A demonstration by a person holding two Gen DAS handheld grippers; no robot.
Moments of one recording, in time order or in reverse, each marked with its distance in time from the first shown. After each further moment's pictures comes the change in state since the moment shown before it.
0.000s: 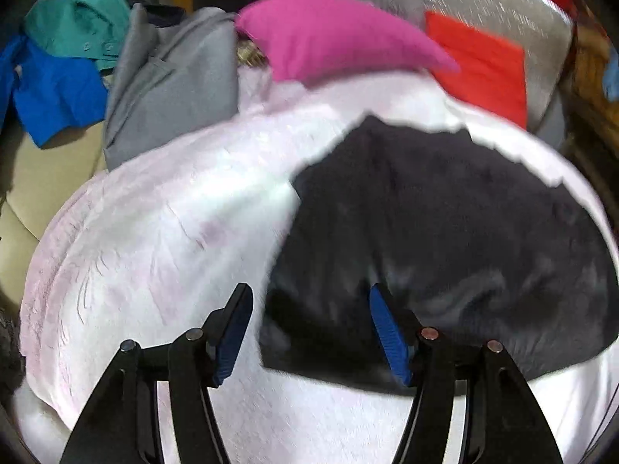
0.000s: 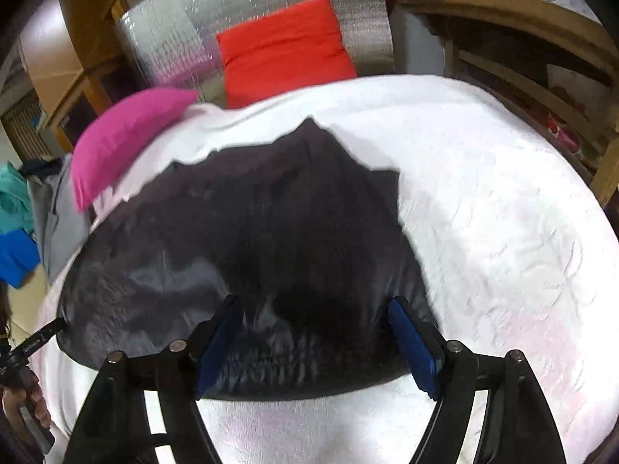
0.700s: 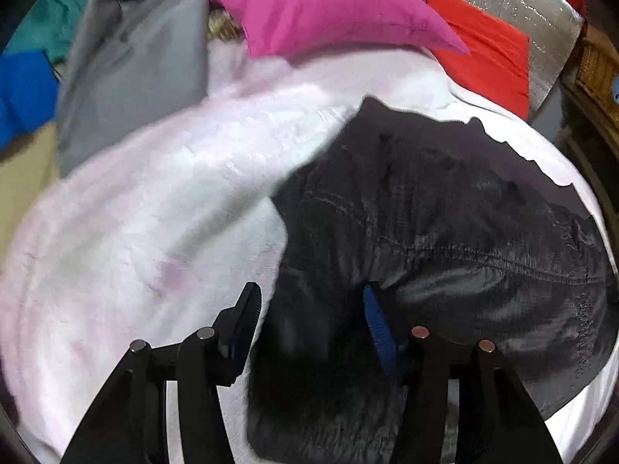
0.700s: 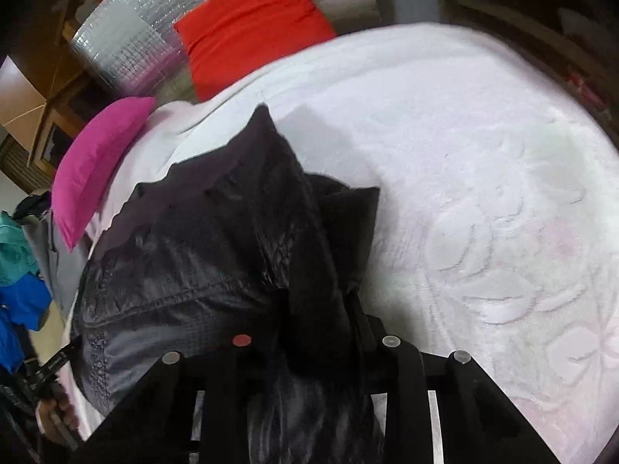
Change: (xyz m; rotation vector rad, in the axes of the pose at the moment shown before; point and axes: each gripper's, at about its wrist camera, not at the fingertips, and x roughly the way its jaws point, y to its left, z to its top) left arm 0.052 -0.009 0.037 0.049 0.099 -0.039; right arm 0.062 -0.037 0.055 0.120 0.135 0.052
